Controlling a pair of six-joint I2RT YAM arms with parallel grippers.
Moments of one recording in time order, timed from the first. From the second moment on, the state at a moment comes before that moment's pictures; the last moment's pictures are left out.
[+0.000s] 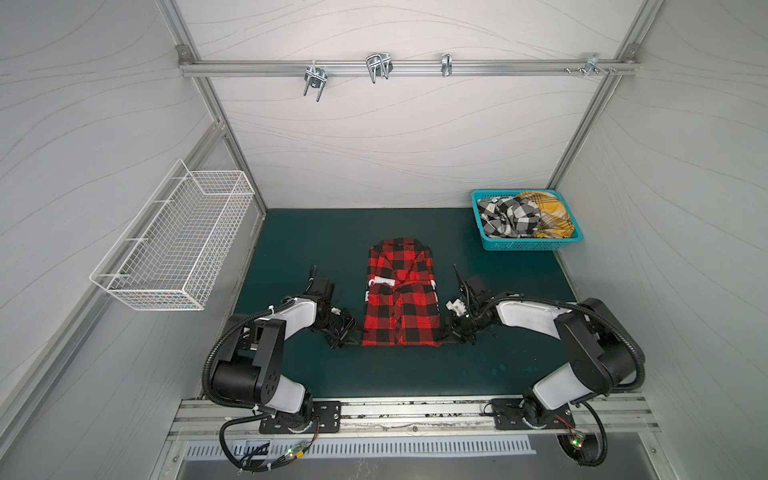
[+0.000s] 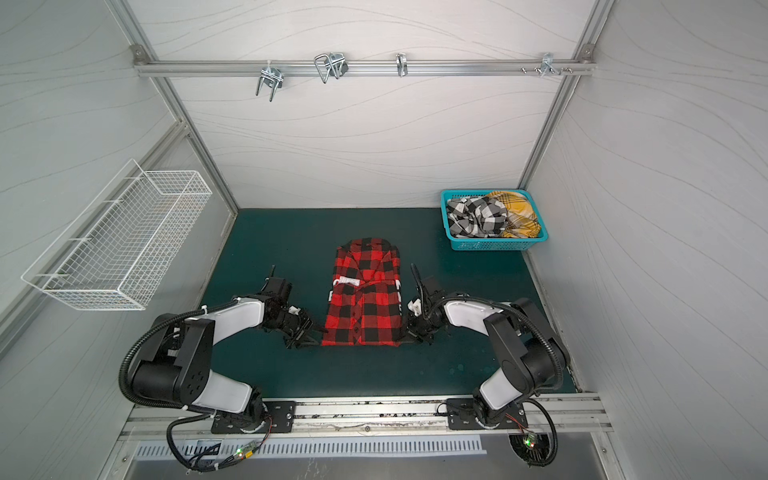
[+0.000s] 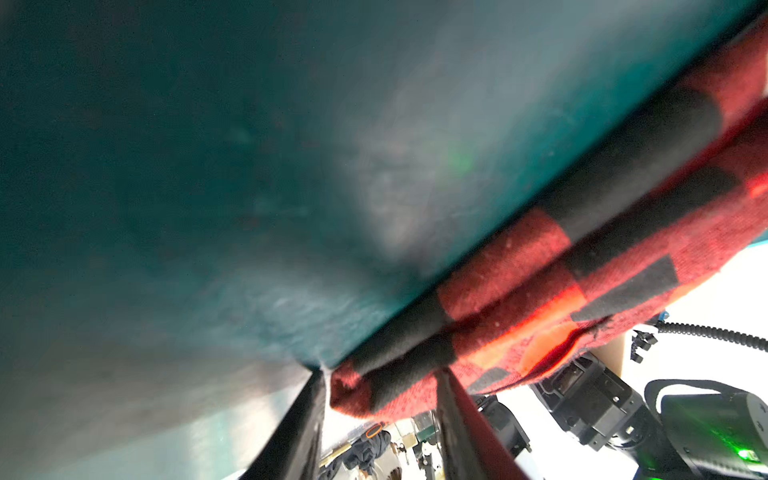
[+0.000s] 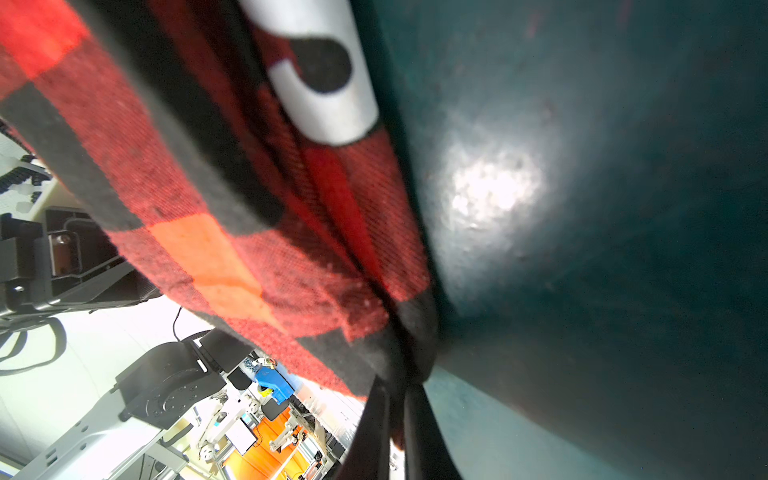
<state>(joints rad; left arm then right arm) -0.13 1.50 0.61 -0.57 0.68 -0.90 0.56 1.55 0.67 -0.40 -0.69 0.76</state>
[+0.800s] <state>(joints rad) -0.16 1.38 0.51 -0.45 0.67 -0.98 0.56 1.56 0.67 -0.39 -0.70 0.76</state>
